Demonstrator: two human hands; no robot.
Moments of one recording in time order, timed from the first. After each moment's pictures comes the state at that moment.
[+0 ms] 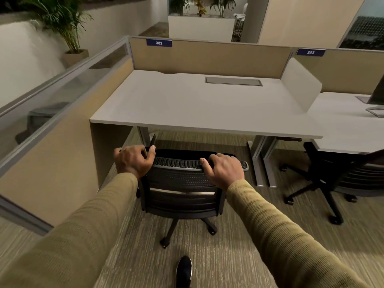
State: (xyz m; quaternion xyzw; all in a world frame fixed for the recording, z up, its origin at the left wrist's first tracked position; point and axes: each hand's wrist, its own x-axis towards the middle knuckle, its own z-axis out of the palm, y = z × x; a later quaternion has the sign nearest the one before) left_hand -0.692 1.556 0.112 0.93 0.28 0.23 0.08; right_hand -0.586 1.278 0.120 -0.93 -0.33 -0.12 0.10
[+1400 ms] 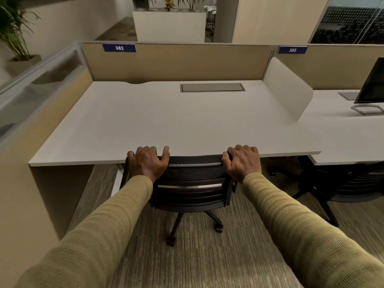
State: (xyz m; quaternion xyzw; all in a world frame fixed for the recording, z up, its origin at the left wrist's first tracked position) left_hand -0.413 1.557 0.107 0.96 0.23 0.17 0.09; right_hand -0.321 1.271 0.117 -0.97 -0.20 -0.15 0.01
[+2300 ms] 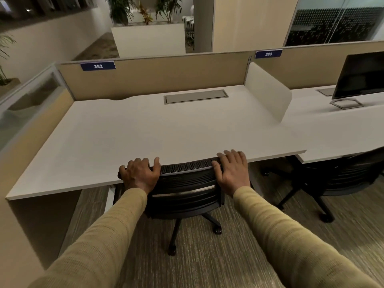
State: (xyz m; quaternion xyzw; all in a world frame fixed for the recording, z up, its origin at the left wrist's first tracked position) left_hand -0.379 1.547 0.110 0.96 0.23 0.13 0.09; right_hand -0.316 1.260 0.094 -0.96 -0.16 -0.16 0.14
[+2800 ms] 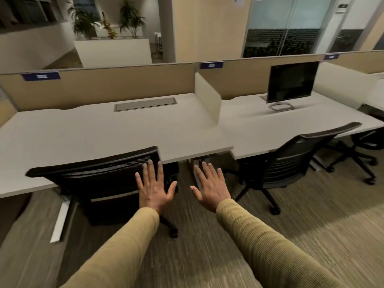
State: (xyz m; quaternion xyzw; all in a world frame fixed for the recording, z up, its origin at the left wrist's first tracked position) left_hand -0.400 1.220 0.065 0.99 0.09 0.10 0.08; right_hand -0.369 1.009 0.078 -0.98 -0.20 -0.04 0.08
